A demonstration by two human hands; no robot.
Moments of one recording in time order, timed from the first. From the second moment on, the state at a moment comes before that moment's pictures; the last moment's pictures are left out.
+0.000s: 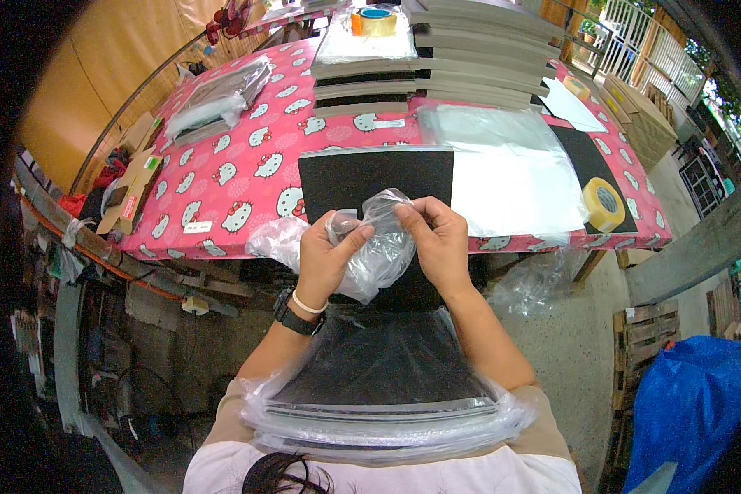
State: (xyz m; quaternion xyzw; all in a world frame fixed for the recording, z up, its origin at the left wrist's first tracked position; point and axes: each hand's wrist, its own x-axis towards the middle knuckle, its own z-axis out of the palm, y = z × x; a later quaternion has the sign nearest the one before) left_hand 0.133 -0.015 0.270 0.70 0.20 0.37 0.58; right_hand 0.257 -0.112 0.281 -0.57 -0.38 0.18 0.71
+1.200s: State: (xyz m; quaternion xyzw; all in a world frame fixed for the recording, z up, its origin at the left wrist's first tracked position) left_hand 0.130 -0.023 0.261 0.74 0.16 0.36 0.54; right_hand 0.259 -0.124 0.290 -0.55 -0.37 0.32 0.68
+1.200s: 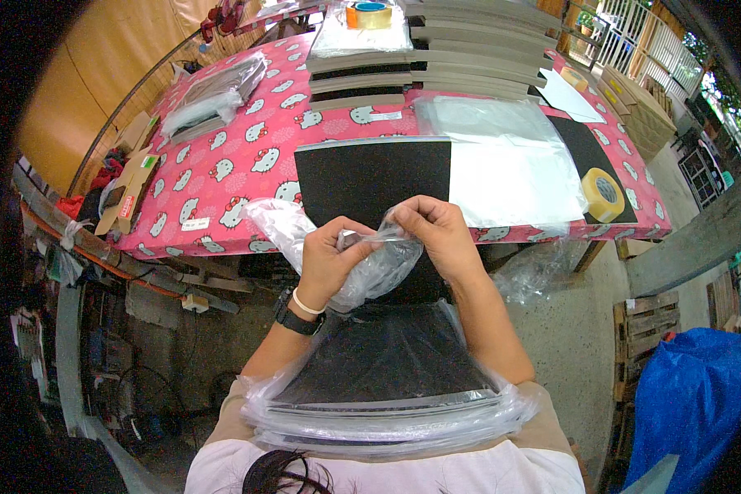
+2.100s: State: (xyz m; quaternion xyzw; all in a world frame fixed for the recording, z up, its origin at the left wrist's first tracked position) left_hand 0.013 0.034 0.345 0.35 -0.03 0.71 0.61; right_hand 0.291 -0.158 0.312 -0.48 -0.42 0.19 0.75
